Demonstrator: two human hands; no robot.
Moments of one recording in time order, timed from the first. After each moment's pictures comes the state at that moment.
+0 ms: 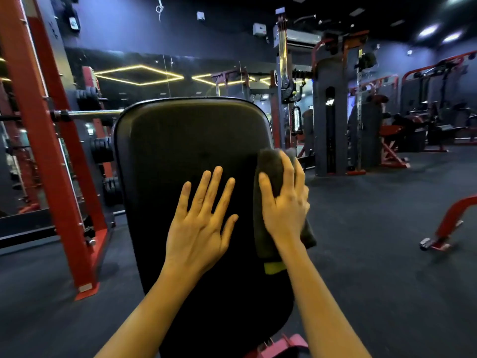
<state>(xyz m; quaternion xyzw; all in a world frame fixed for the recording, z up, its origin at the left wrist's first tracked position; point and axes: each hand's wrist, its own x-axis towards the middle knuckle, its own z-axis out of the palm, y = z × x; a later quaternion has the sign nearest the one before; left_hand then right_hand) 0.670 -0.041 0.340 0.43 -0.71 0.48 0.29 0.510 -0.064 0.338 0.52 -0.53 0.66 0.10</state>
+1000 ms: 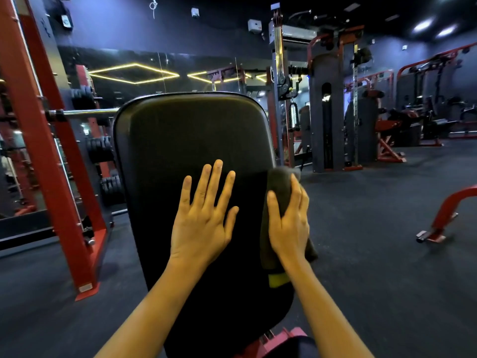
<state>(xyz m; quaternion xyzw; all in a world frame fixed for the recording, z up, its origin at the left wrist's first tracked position) 0.665 -0.045 0.336 0.43 -0.69 0.51 0.29 0.507 -0.051 0.296 0.51 -0.52 0.68 0.00</state>
